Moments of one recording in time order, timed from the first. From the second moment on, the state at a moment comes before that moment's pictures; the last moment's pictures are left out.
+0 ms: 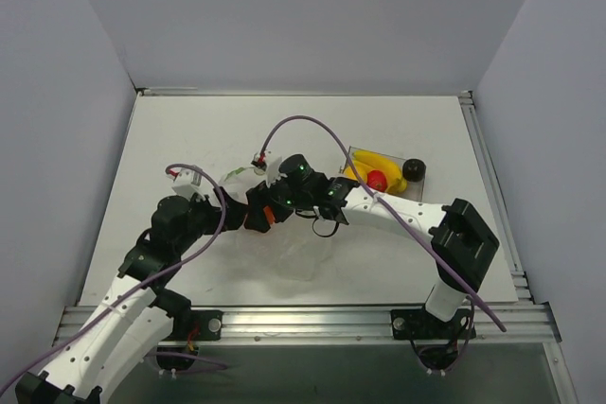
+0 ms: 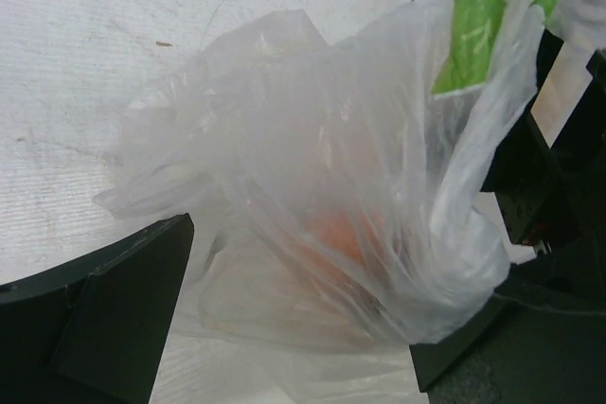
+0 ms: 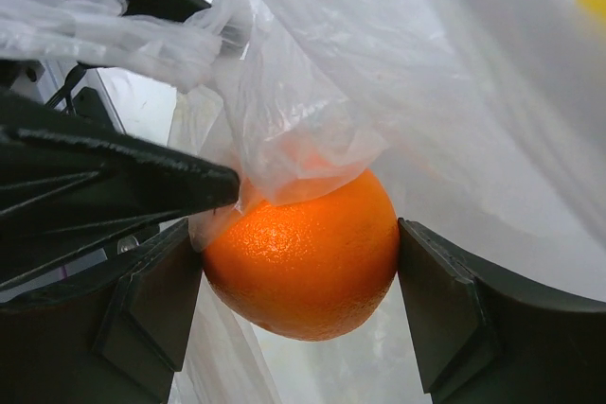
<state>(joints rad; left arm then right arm) -0.43 0.60 0.50 -0.30 0.01 -0.58 0.95 1.69 1.18 -0.11 -0.28 0.29</state>
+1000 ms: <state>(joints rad) -0.42 0.70 0.59 -0.38 -0.41 -0.48 0.88 1.58 1.01 -0.05 -0.29 0.28</state>
